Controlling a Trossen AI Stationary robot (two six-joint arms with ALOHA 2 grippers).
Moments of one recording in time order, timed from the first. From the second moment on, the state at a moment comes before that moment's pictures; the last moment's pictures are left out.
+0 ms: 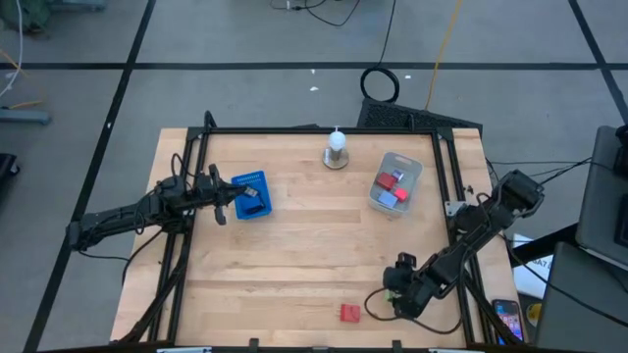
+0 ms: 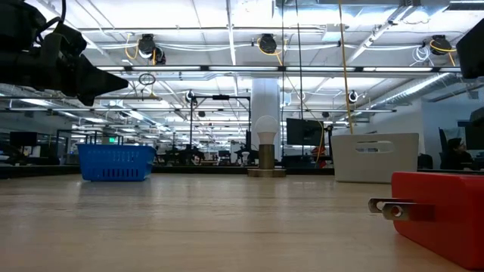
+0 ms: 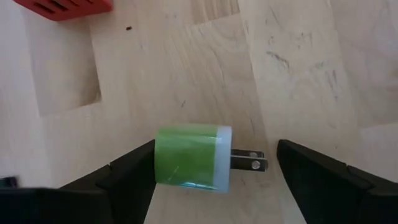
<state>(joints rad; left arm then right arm) 0.29 0.06 0.02 0.02 0.05 -0.06 0.81 1.59 0.77 -0.38 0.19 1.02</state>
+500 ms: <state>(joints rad) 0.29 0.06 0.02 0.02 0.05 -0.06 0.81 1.59 0.77 -0.40 0.21 1.03</state>
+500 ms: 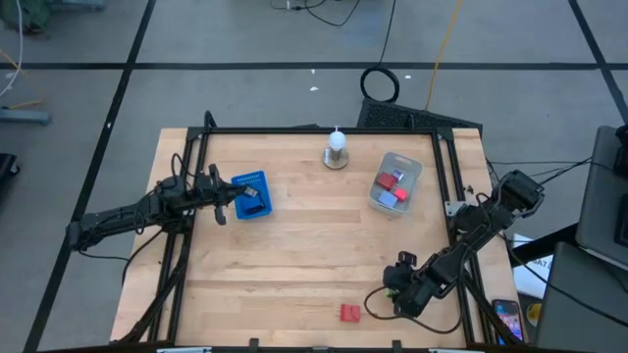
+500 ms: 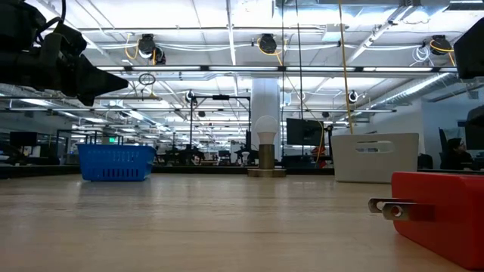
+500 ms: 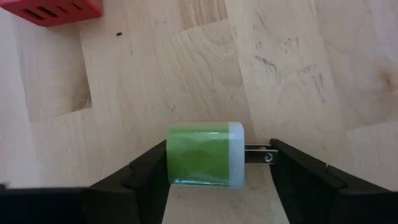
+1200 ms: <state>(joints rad) 0.29 0.06 0.02 0.02 0.05 -0.04 0.72 1.03 0.73 -0.34 0.44 0.40</state>
